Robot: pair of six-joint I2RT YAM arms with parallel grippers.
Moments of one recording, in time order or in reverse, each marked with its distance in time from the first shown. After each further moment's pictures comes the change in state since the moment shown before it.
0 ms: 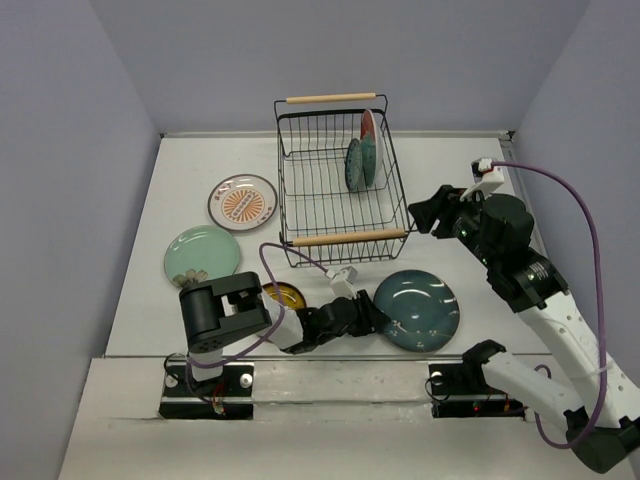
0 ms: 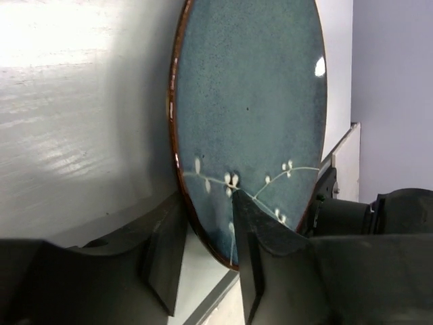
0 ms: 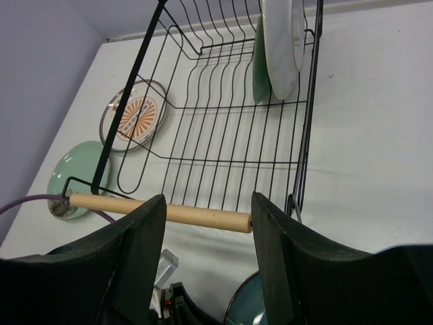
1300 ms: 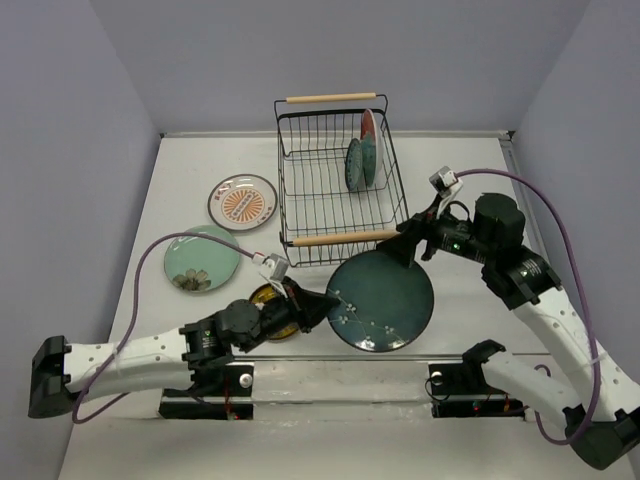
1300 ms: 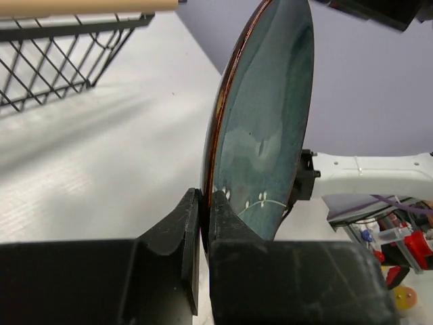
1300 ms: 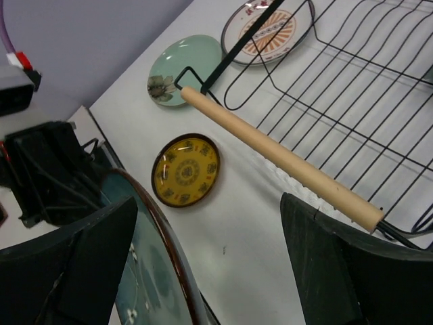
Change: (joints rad) left arm -0.043 -1.150 -0.215 -0.504 -0.092 0.447; right arm -0.001 0.016 -0.027 0.007 -0.558 -0.137
